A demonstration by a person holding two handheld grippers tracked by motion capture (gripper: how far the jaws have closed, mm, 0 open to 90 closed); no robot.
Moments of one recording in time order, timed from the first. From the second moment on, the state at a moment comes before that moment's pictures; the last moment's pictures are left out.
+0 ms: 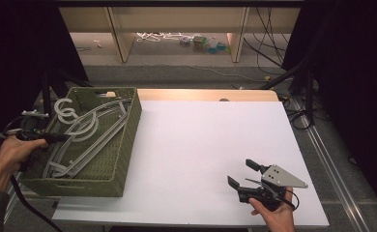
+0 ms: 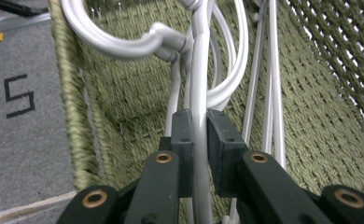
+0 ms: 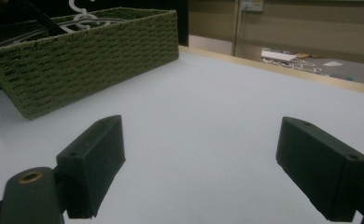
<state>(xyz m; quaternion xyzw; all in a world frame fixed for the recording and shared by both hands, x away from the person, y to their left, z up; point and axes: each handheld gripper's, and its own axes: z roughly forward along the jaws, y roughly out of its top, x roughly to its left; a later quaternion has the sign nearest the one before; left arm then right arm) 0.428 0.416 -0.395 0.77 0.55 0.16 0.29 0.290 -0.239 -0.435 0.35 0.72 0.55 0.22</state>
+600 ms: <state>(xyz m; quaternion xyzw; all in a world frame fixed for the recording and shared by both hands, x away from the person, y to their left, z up) 0.430 0.406 -0.392 0.77 0.56 0.16 0.27 0.291 -0.239 -0.436 0.35 0.72 0.56 0.22</state>
